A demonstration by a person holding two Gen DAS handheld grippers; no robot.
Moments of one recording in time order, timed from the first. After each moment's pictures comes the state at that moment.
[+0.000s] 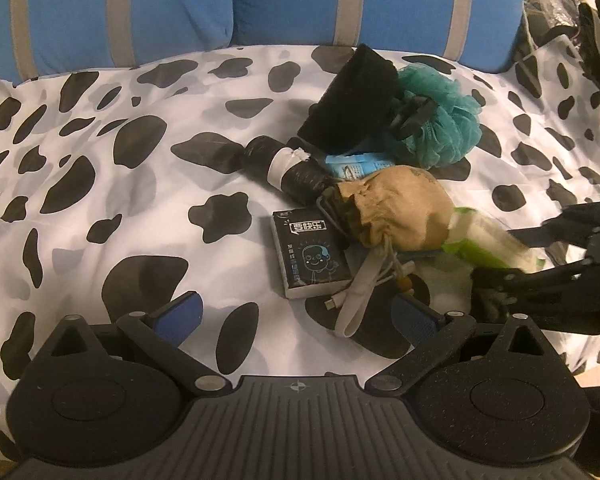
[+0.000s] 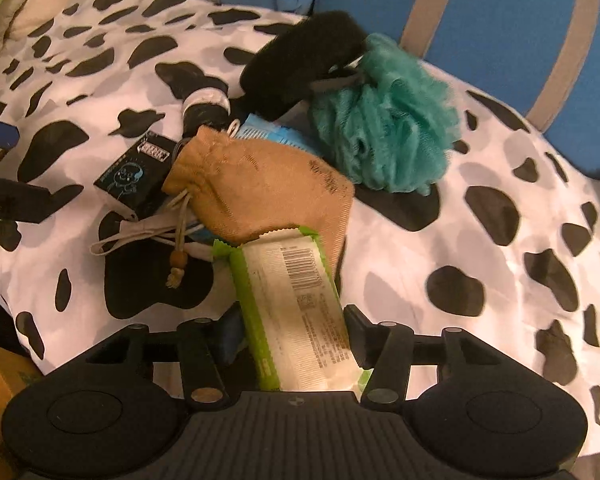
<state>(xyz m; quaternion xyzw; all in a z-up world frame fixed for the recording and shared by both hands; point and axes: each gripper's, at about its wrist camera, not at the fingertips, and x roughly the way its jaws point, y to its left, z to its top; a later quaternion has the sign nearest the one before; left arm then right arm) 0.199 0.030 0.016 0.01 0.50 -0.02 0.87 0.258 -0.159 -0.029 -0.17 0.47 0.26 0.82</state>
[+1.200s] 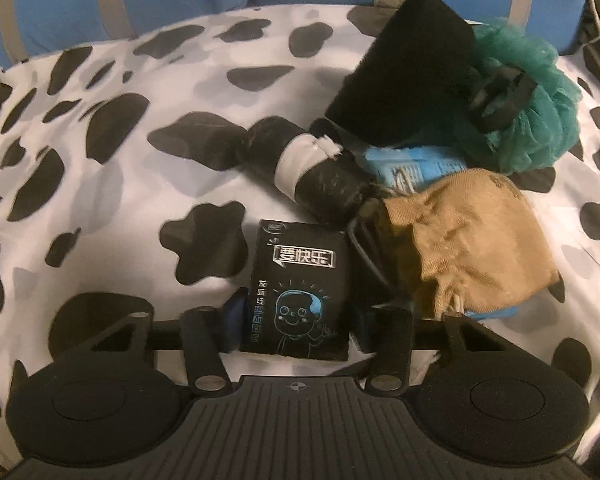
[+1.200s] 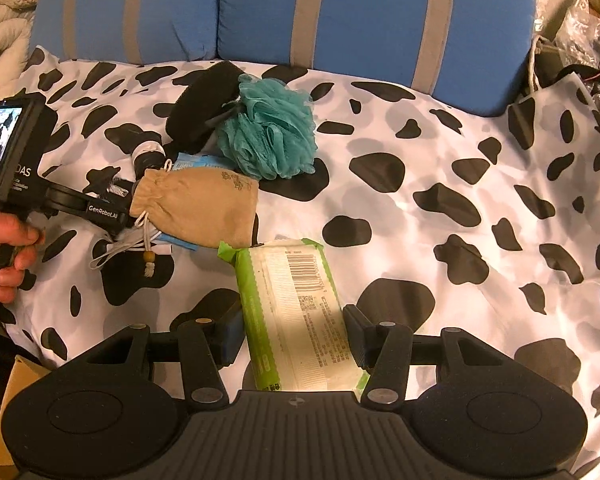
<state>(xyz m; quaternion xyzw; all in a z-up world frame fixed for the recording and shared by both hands) 0.269 0.017 -0.044 0.02 0.53 0.04 0.85 0.216 -0.239 0.023 -0.08 0.48 0.17 0.86</state>
